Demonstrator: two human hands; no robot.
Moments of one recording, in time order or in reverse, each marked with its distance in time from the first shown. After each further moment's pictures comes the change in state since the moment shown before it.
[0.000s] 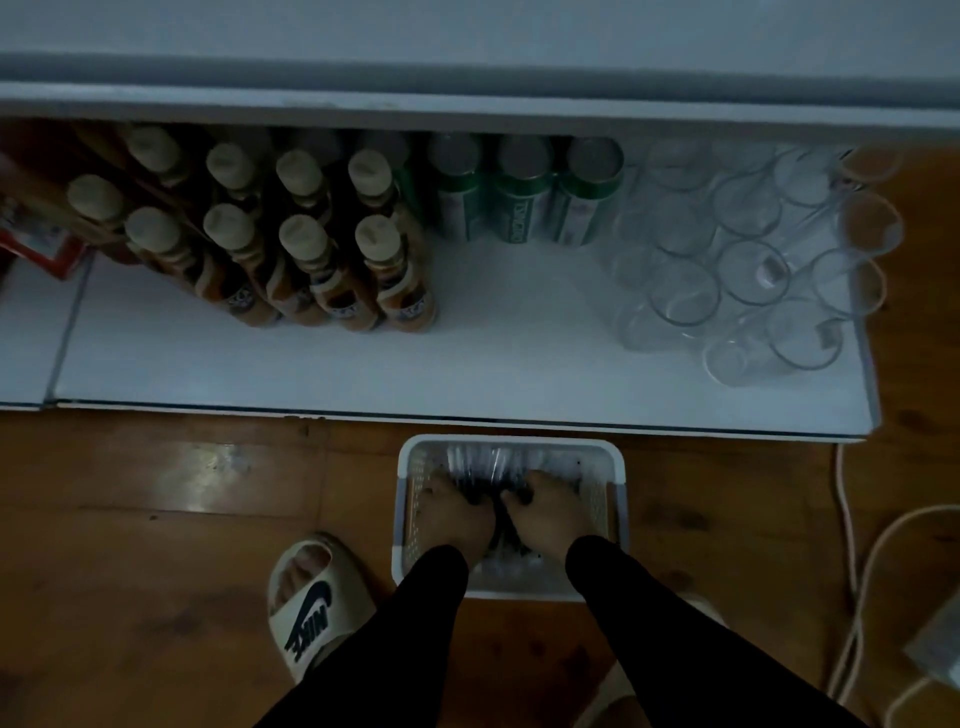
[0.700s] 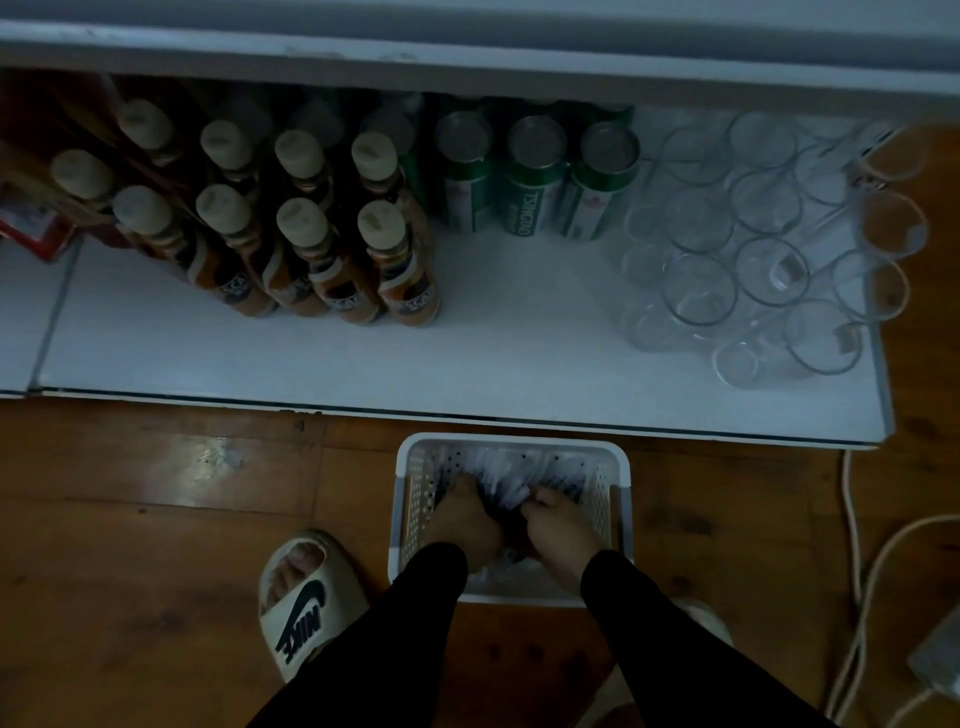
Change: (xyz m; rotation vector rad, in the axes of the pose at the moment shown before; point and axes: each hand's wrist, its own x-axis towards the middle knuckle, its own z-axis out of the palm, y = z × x) left_hand 0.016 -0.008 0.008 0.186 -0.199 0.121; right_hand 0.017 0.027 0.014 0.459 -0.081 0.244
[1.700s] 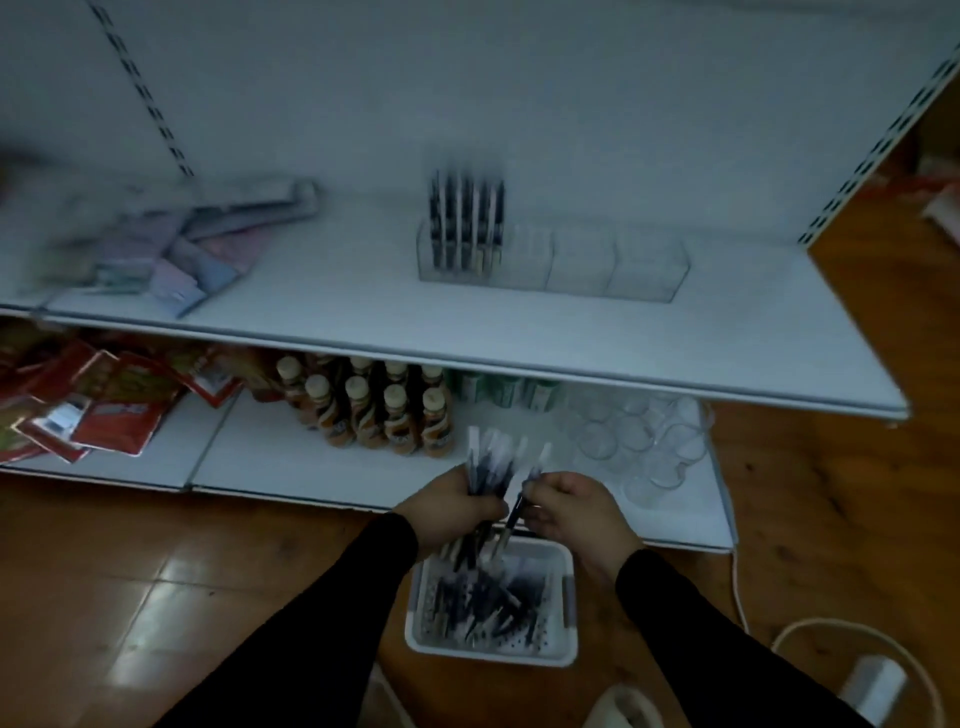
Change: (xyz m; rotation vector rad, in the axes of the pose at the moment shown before) left_hand -0.226 0.116 -0.166 -0.320 -0.169 0.534; right_hand -0.243 -0.125 -0.051 0.325 0.020 -0.562
